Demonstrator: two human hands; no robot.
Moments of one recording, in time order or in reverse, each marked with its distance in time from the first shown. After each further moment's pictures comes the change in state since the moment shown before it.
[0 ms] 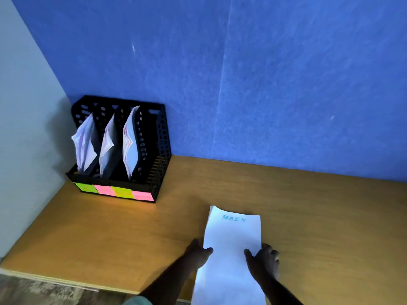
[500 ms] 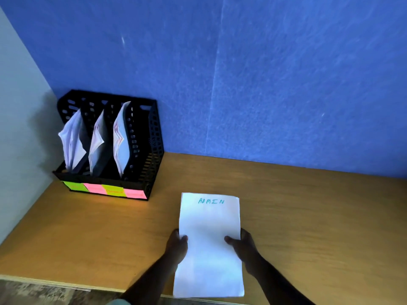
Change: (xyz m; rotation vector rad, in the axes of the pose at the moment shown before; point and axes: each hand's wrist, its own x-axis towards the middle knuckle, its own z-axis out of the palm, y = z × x) left_hand -0.028 -0.074 -0.041 -0.280 0.126 0.040; right_hand -0.008 -0.037 -0.015 0.662 -0.393 -0.149
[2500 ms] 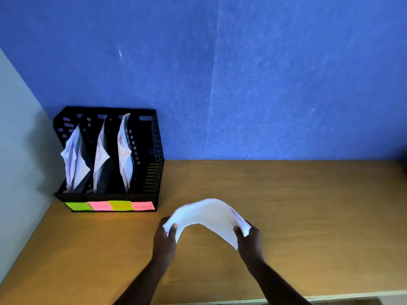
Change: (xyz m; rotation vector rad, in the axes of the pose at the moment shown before) left_hand 0.017 -0.014 -0.099 -0.310 0.124 0.417; right_hand -0.034 -0.022 0.061 -0.065 0.432 -0.350
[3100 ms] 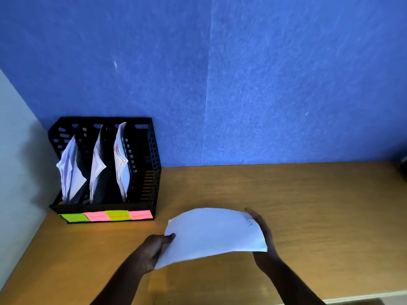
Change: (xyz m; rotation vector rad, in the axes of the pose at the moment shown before) left_hand 0.028 0.028 -0.041 -0.346 -0.450 -0.707; right_hand 0.023 0.004 -0.044 0.558 -0.311 0.015
